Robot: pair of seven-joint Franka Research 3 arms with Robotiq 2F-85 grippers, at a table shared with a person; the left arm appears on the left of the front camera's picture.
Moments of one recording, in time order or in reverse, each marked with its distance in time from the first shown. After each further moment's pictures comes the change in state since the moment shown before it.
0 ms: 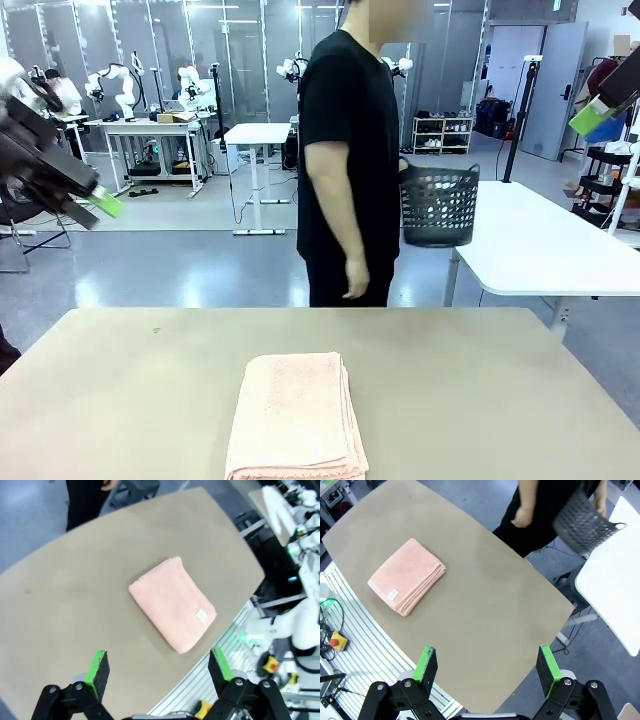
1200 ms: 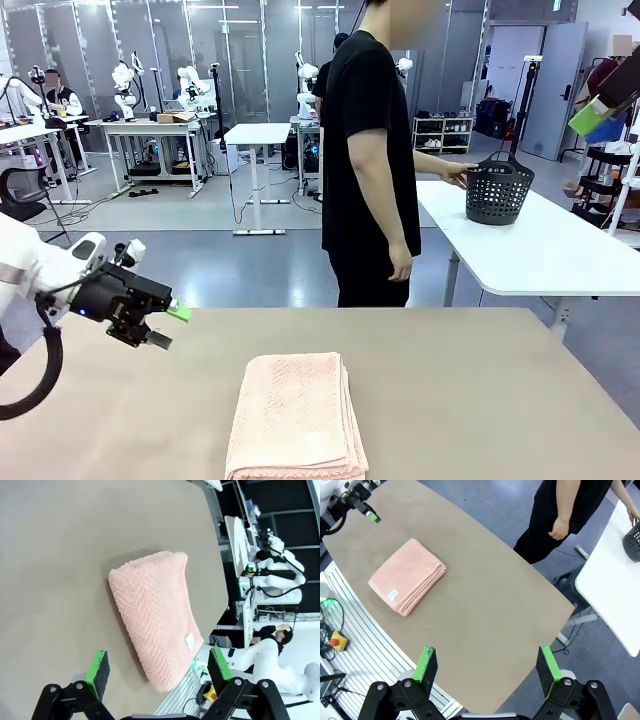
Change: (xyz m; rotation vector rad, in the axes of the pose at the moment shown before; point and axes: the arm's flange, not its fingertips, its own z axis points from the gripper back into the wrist) left arm -0.085 0.104 -0.213 -0.320 0.004 0.417; right arm 0.000 0.000 0.000 0.001 0.000 0.001
